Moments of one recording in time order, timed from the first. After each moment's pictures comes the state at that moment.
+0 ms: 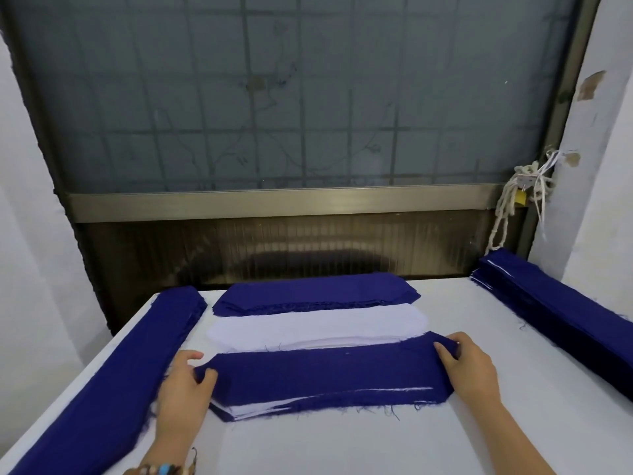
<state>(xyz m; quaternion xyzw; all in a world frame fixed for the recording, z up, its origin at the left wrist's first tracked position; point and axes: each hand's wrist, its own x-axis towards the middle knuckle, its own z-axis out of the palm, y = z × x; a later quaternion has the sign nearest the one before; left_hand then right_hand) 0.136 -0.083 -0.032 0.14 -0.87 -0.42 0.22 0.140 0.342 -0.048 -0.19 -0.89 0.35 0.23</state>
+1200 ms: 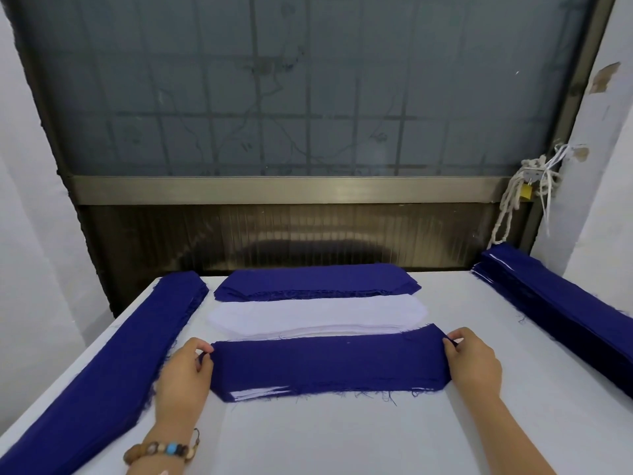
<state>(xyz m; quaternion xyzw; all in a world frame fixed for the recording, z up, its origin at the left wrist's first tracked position) 0.136 -0.087 -0.045 0.12 -0.90 -0.36 0.23 0.146 0.338 -0.046 -0.25 -0.88 0.32 0.23</state>
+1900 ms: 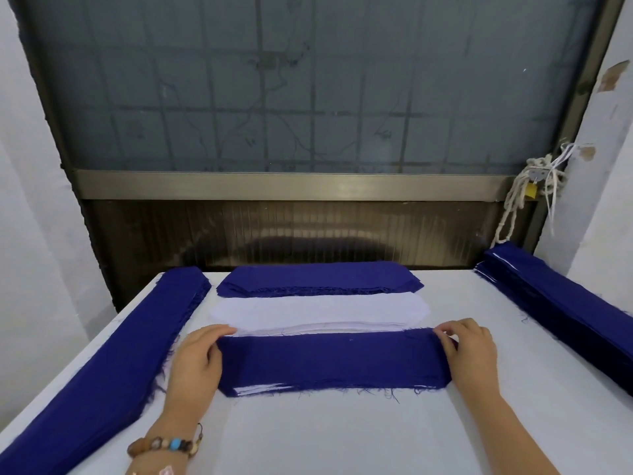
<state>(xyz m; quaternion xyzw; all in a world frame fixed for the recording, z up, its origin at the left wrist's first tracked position) 0.138 -0.084 -0.042 -0.04 -0.89 -0.37 0.28 0.146 0.335 -0.044 -0.11 -0.90 0.27 0.33</state>
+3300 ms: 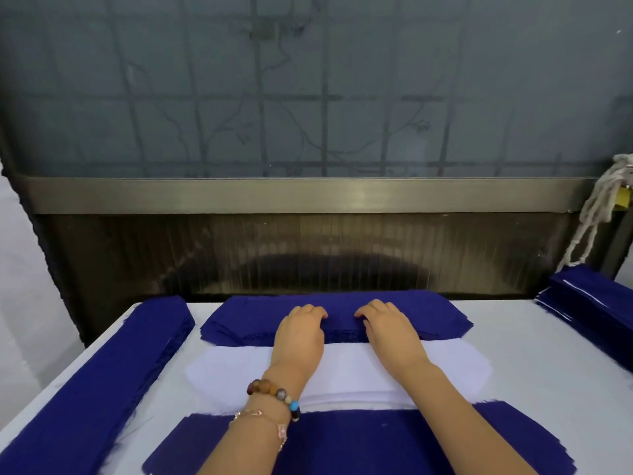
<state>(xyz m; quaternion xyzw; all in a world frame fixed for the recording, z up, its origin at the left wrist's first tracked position) -0.042 0.052 -0.018 -0.12 -0.96 -0.19 0.18 -0.040 0.222 -0.020 0.09 -0.97 0.09 0.19</state>
